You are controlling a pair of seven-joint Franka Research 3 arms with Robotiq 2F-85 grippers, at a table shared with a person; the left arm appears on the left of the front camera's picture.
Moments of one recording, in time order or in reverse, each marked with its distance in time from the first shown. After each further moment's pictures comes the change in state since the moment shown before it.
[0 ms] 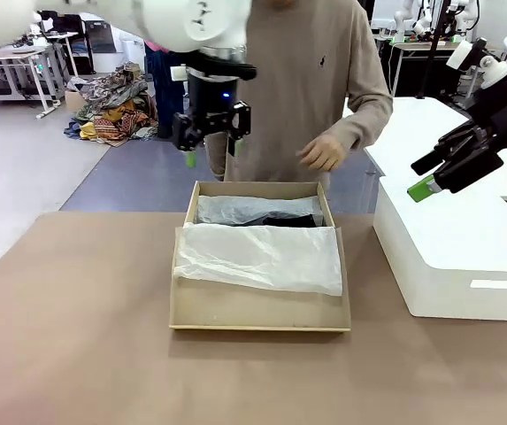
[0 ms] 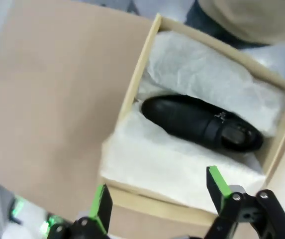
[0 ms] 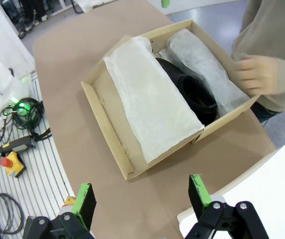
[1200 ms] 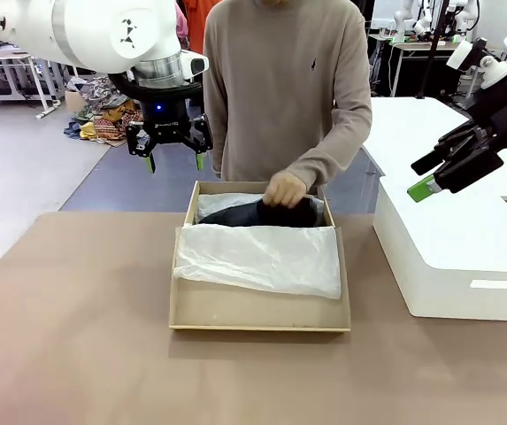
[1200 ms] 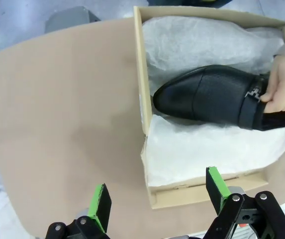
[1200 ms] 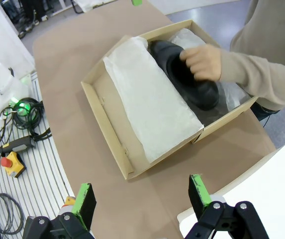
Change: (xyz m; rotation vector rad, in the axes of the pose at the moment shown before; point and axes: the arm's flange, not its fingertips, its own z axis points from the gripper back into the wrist) left arm 0.014 0.073 -0.019 -0.106 0.022 -0.408; right arm 0.000 0.000 0.000 0.000 0.000 0.000
